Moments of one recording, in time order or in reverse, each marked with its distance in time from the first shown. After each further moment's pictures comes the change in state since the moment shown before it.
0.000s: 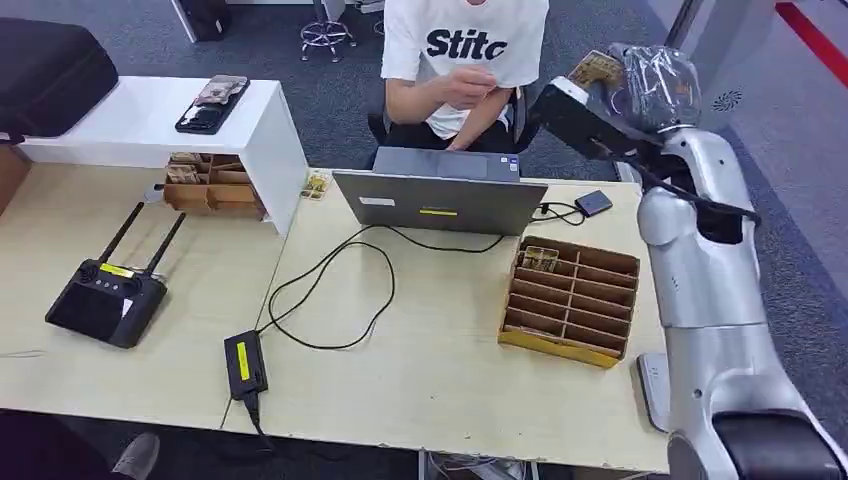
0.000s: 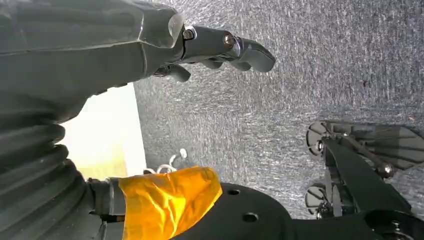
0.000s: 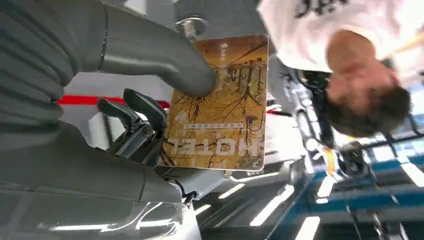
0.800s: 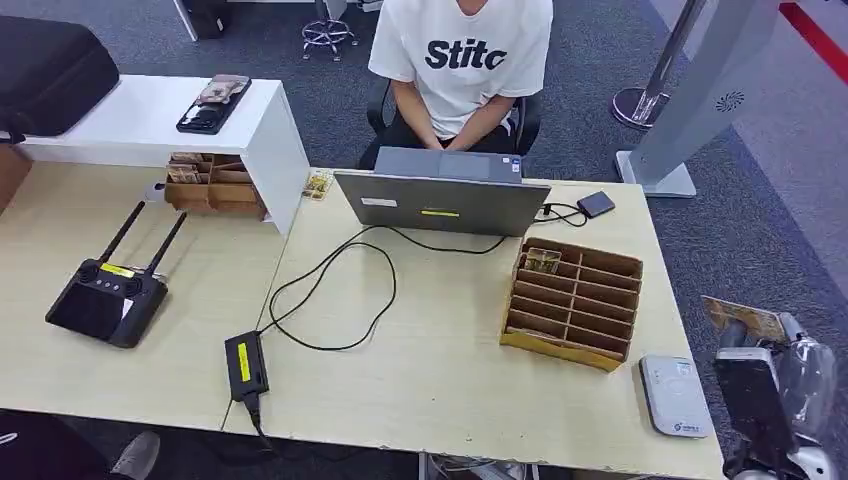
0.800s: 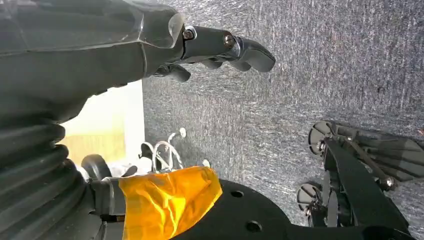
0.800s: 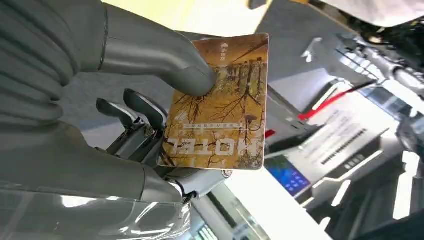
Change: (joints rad) left arm 0.023 -0.028 0.119 0.000 0.035 0.069 -0.006; right arm 0.937 0.175 -0.638 -0.716 -0.359 -0.091 -0.382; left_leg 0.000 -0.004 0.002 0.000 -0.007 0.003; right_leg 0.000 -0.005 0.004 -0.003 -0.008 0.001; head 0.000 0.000
